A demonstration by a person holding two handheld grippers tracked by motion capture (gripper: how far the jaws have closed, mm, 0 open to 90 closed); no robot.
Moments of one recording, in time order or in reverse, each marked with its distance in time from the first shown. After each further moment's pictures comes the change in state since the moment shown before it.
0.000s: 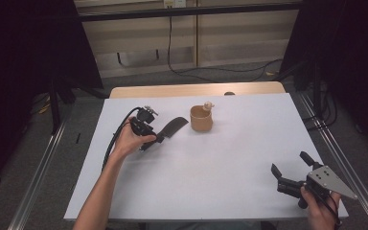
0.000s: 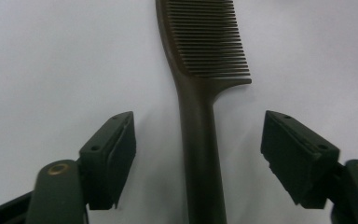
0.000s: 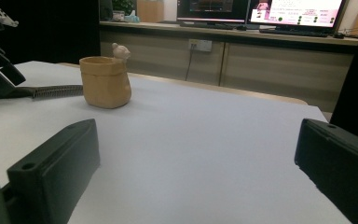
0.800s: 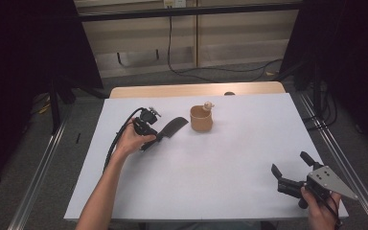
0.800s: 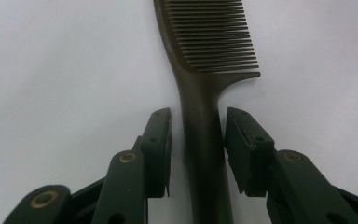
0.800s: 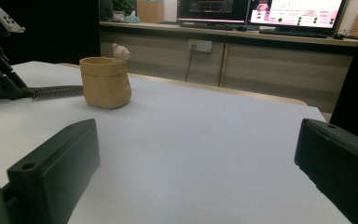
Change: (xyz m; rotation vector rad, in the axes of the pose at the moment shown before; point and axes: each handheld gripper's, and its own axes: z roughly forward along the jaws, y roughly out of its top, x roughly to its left) left arm -0.001 0.005 0.008 0.081 0.026 0.053; right arm 0.000 0.000 -0.001 -0.005 0.000 -0.001
